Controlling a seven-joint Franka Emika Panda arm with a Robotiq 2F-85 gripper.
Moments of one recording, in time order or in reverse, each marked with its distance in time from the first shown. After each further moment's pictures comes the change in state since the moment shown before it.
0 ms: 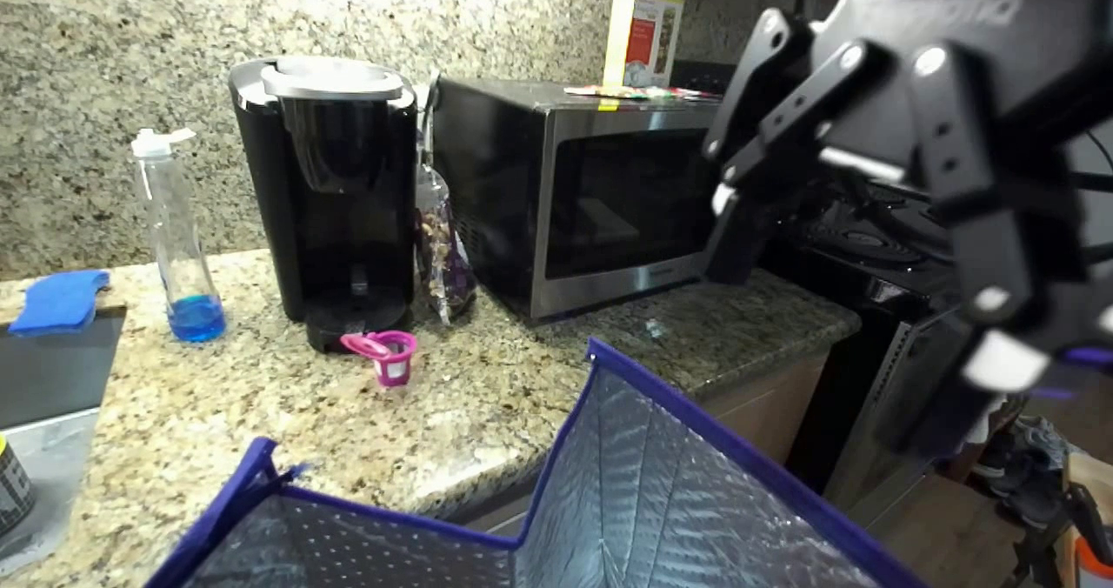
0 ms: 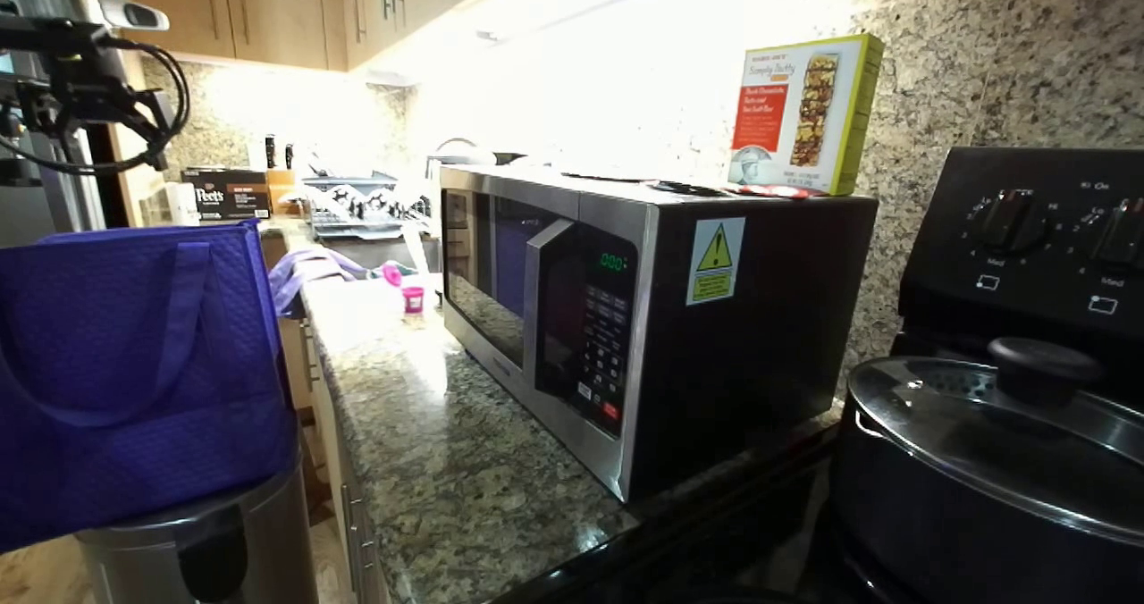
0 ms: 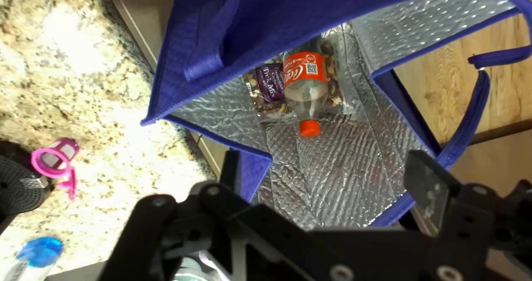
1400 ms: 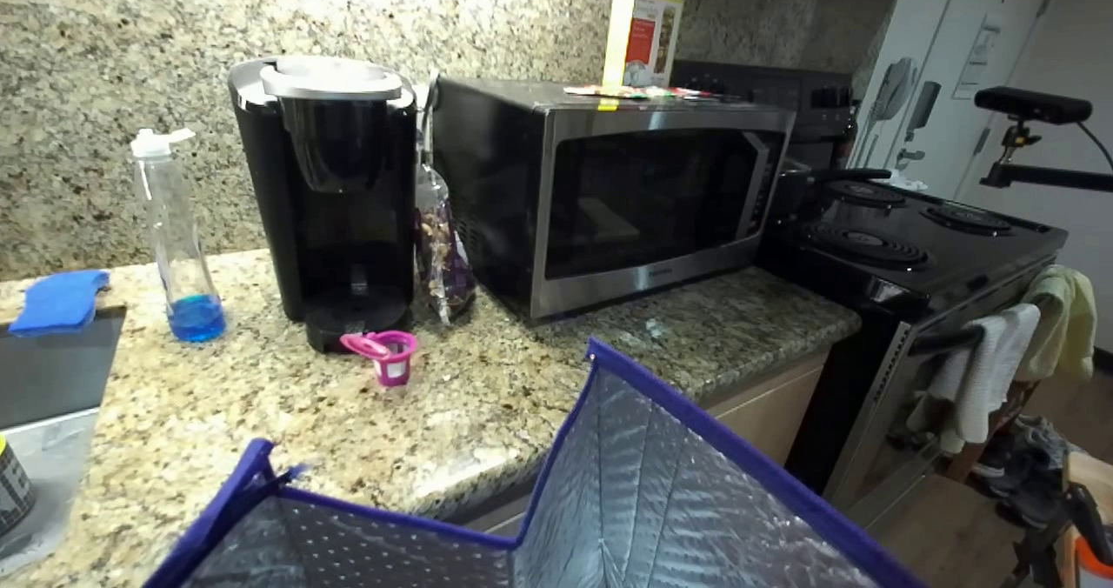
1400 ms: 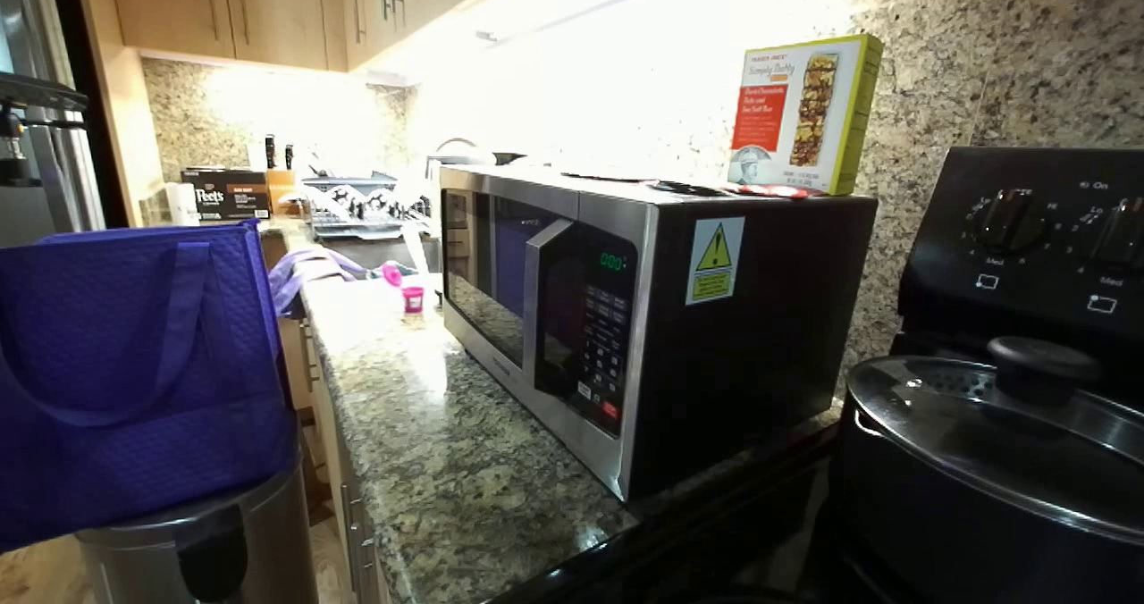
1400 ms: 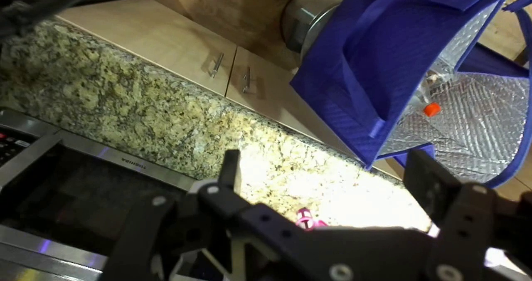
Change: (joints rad) arm -0.272 -0.358 -0.186 0.157 0.024 -0.611 0.309
